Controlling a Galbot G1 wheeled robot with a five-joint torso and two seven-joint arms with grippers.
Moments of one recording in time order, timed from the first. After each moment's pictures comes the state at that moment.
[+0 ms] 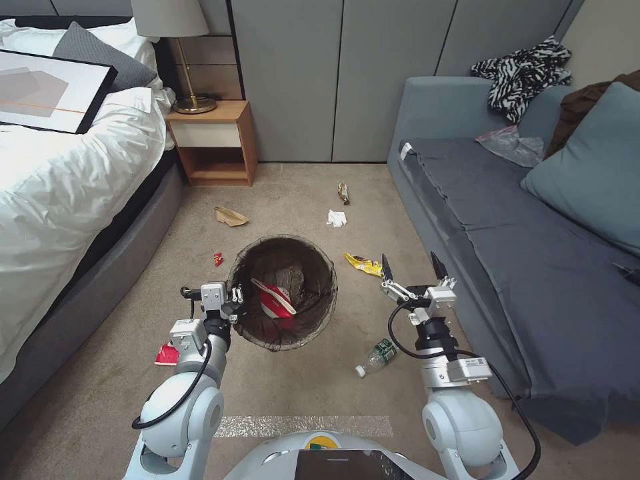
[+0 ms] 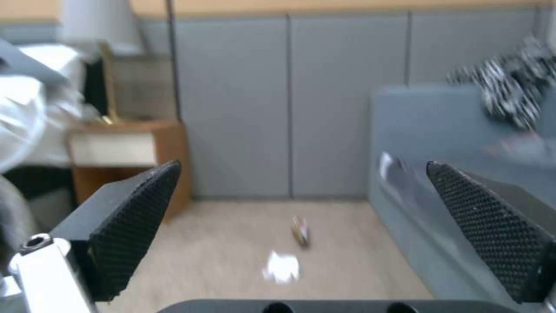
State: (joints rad) left arm 1.59 -1.49 -0.47 -2.36 -0.19 0.47 -0.16; right arm -1.63 1.44 0.47 2.23 0.08 0.25 0.01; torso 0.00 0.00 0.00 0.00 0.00
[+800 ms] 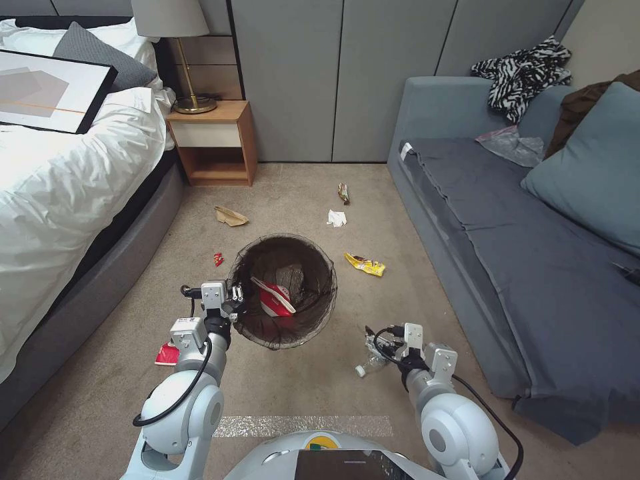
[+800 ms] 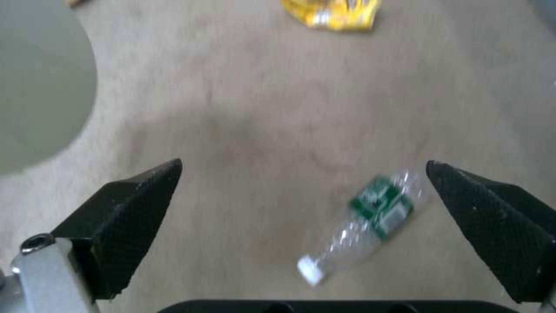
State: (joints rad) left arm 1.58 -1.48 -0.47 -2.35 -0.19 0.46 -0.16; right arm -1.63 1.35 0.38 2.24 0.58 -0.63 0.44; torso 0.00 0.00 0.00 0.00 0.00
